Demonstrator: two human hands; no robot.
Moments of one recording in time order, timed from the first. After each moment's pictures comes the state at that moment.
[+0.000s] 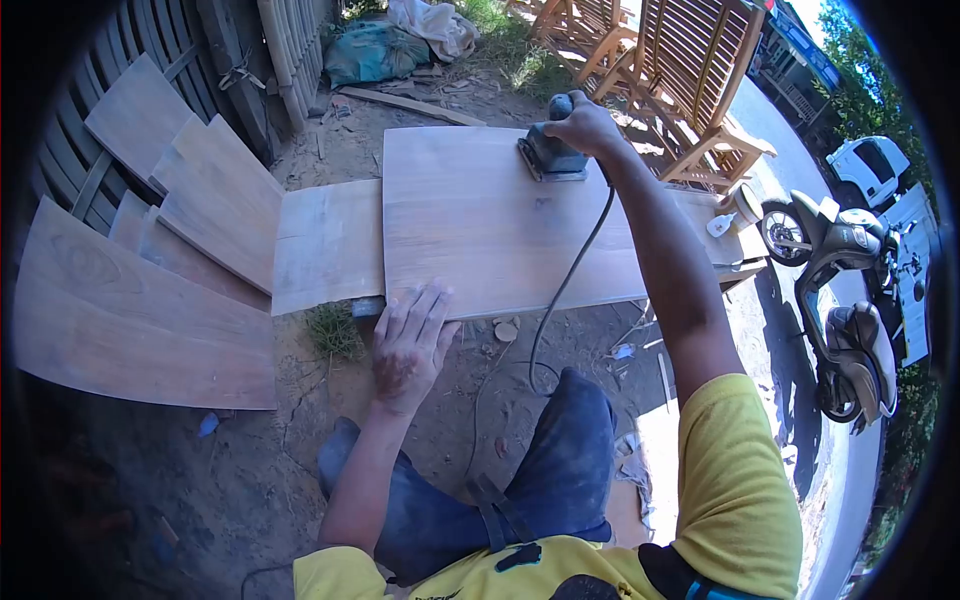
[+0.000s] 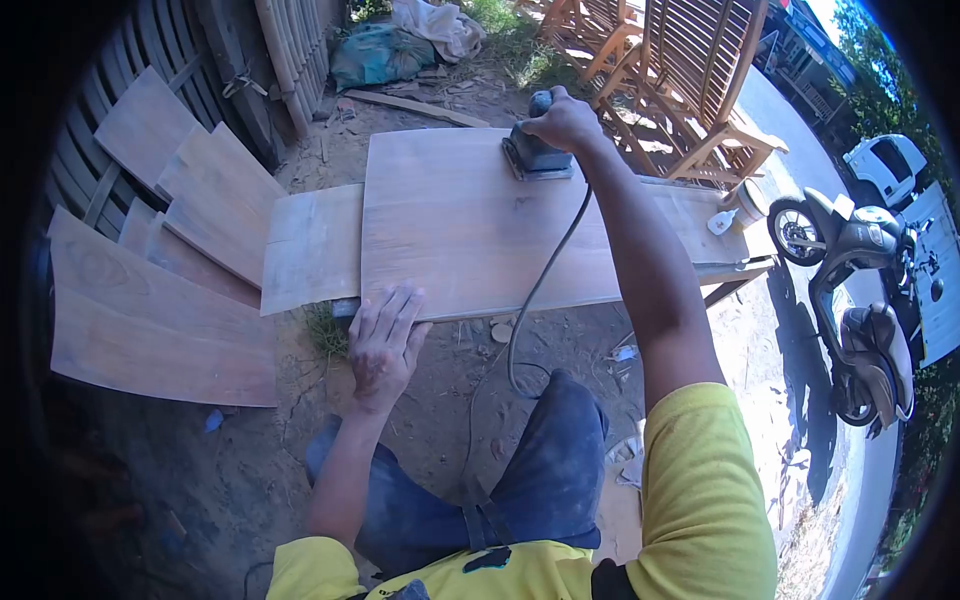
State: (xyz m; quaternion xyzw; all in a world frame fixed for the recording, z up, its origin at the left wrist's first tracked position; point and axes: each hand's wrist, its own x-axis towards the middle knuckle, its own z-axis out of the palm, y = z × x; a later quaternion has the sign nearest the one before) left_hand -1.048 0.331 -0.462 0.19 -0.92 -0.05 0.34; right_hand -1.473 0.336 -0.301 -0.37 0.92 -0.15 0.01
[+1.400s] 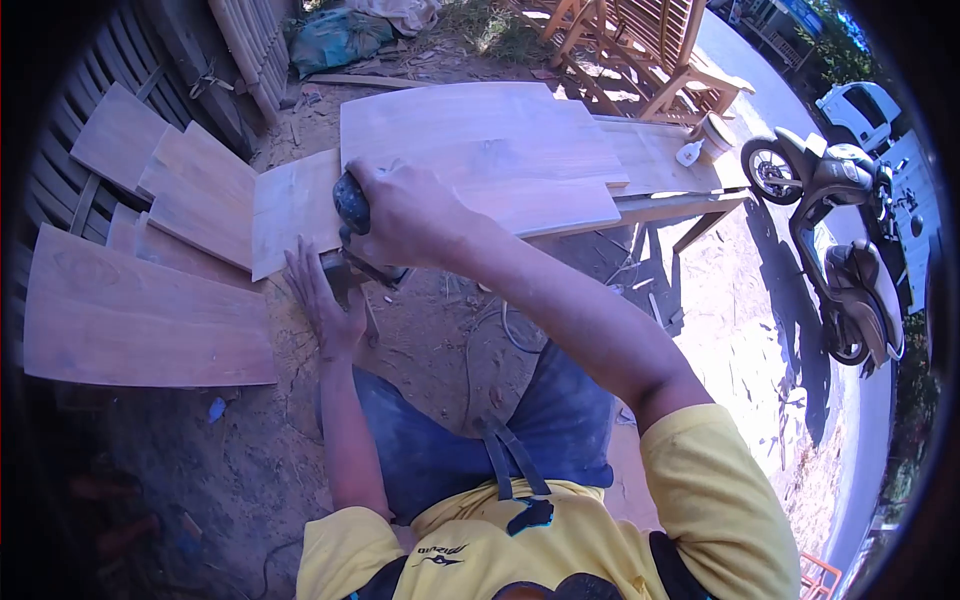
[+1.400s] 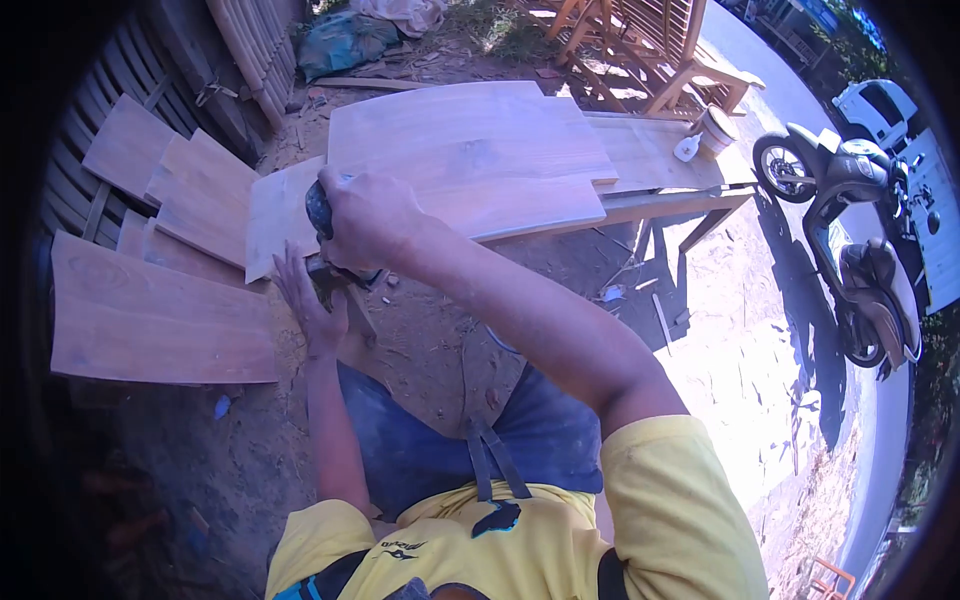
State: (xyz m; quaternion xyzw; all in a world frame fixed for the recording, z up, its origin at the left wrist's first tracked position) left_hand -1.002 0.287 -0.496 0.25 -0.86 -0.15 0.42; right_hand -1.183 0.391 -0.299 -0.59 0.77 -0.20 0.07
